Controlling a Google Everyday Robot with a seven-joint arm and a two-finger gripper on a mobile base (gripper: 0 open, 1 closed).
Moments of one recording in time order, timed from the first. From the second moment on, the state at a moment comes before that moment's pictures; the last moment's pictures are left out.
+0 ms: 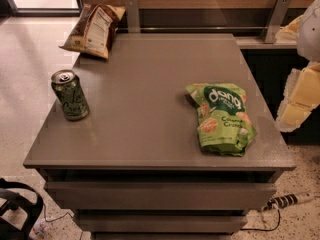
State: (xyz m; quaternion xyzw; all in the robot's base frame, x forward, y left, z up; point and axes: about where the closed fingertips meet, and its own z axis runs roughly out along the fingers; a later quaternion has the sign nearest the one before) arm 0.438 -0.214 0.986 -0.60 0.78 -0.05 0.17
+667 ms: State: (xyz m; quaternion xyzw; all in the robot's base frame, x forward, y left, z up) arm 0.452 -0.212 0.982 -0.57 0.80 -0.03 0.18
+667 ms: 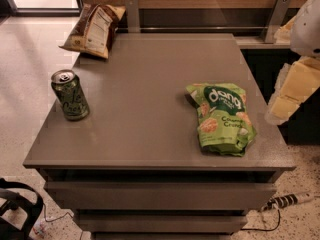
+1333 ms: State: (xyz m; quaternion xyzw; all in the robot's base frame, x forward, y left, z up) arm 0.490 -0.186 0.921 -0.46 0.87 0.03 0.18
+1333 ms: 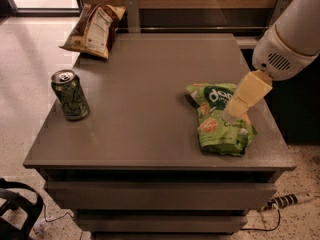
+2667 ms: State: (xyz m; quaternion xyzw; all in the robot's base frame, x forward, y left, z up) arm 0.507 -0.160 0.823 -0.33 0.93 0.07 0.14
